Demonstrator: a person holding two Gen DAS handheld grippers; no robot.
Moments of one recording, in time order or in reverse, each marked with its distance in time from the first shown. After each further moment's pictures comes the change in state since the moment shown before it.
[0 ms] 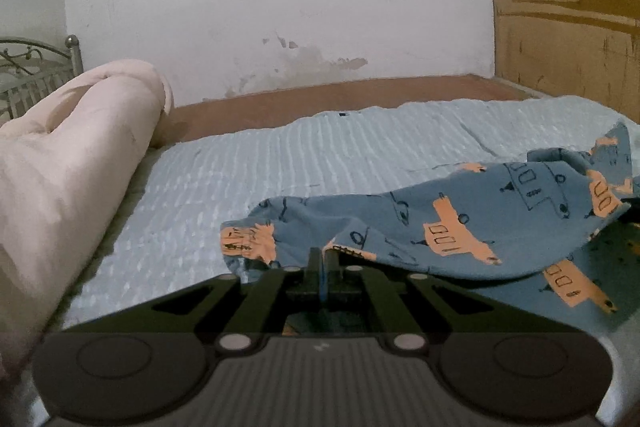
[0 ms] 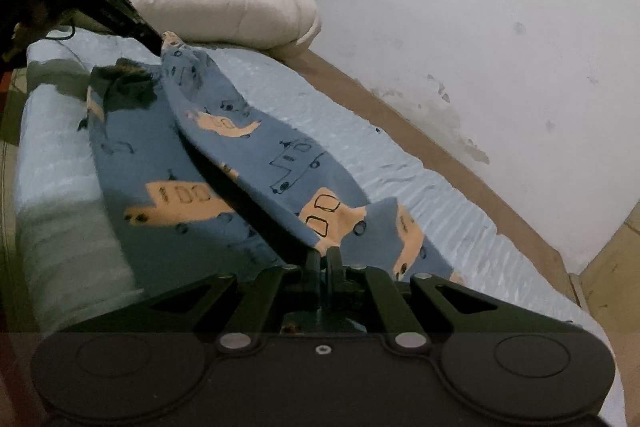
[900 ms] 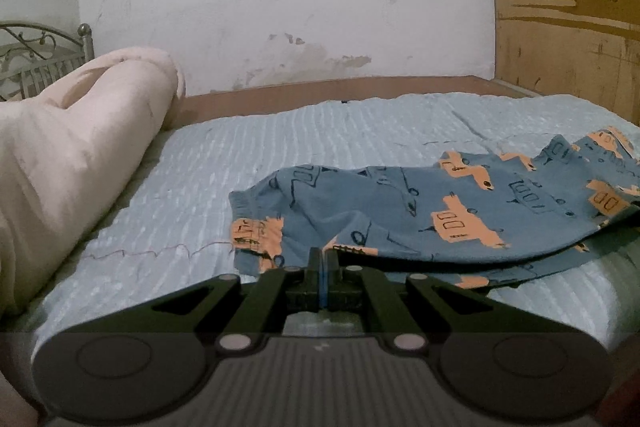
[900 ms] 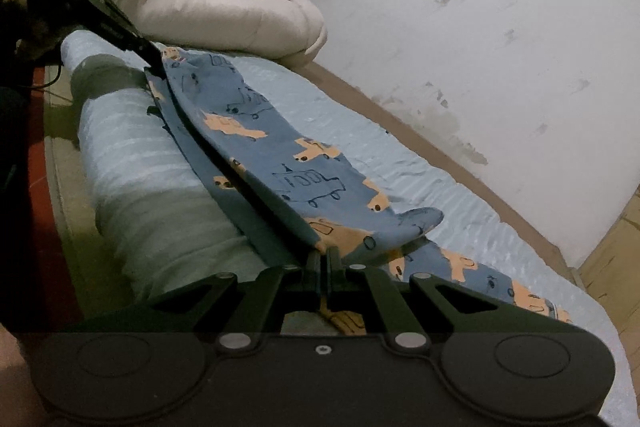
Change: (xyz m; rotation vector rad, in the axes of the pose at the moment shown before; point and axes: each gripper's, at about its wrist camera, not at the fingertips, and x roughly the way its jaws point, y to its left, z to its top) left arm -0.038 0.004 -0.037 -0.028 0.003 0.001; right arm -0.046 0.036 -0.027 0.013 -0.039 -0.002
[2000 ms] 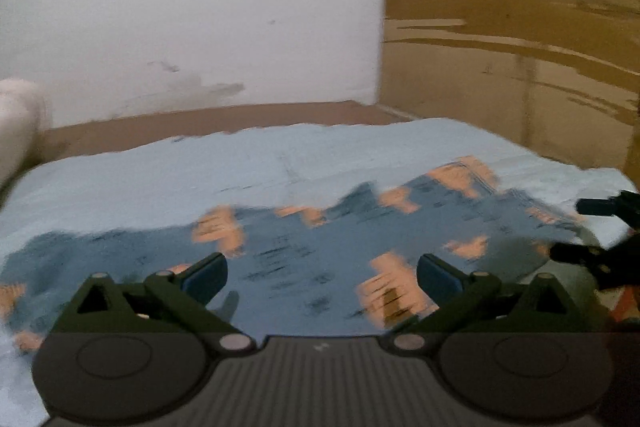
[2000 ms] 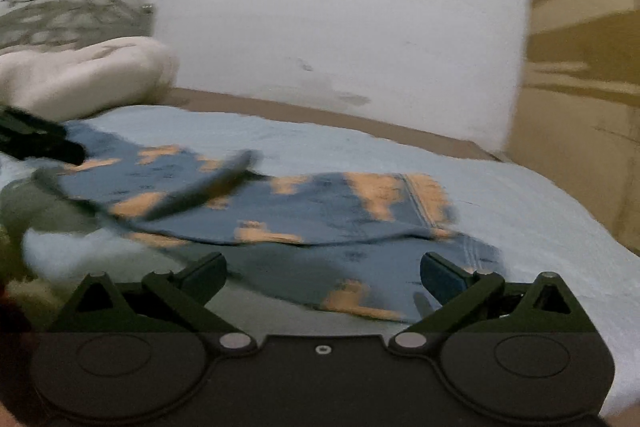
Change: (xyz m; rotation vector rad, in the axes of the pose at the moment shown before) left arm 0.009 -0.179 0.041 0.052 -0.083 -0.340; right arm -0.065 -0.107 -0.085 0.482 0.020 -0.249
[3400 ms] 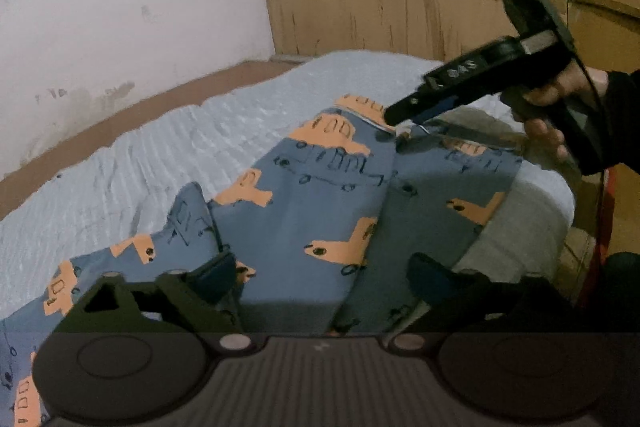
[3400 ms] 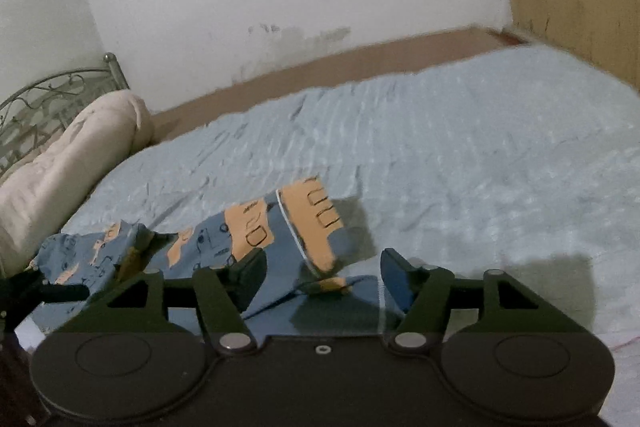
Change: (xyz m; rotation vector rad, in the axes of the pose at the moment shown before) left arm 0.082 -0.103 0.008 0.288 0.175 -0.157; right arm 0.128 -0.166 0.040 0.409 0.229 0.254
